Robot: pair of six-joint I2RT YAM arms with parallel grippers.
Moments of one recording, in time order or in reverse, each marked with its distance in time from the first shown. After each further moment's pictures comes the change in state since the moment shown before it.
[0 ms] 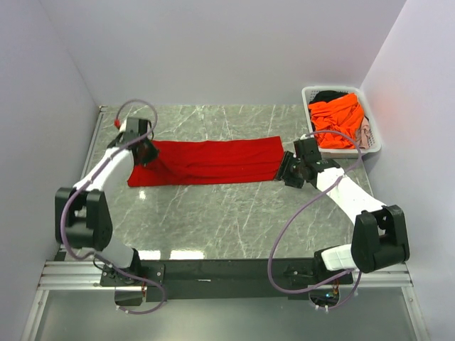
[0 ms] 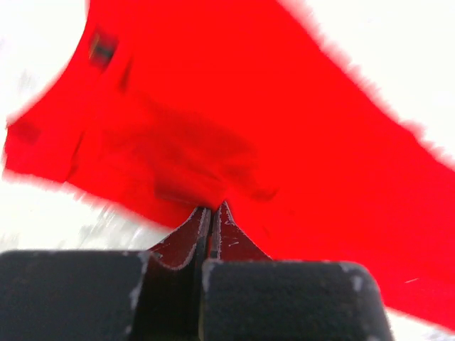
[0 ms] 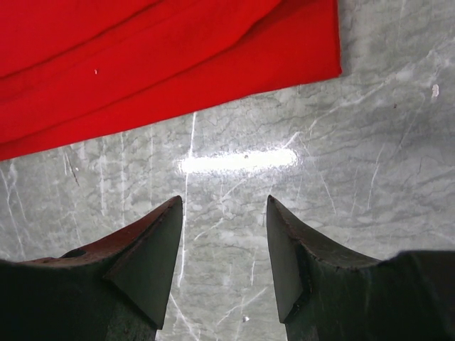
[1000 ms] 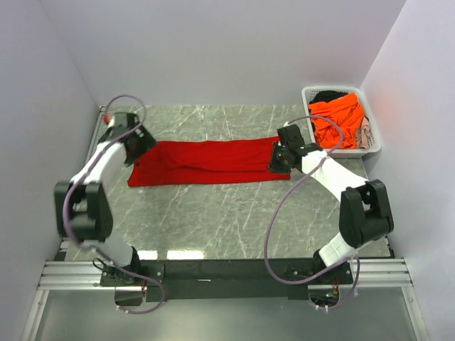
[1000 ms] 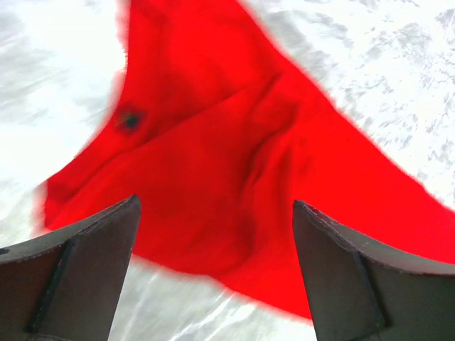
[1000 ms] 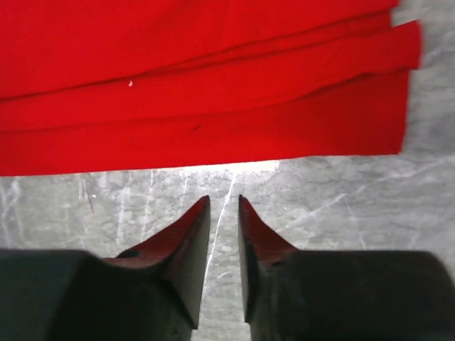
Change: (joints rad) left arm 0.096 0.155 0.179 -0.004 0.017 0.071; right arm 0.081 0.206 0.210 0.002 0.053 -0.042
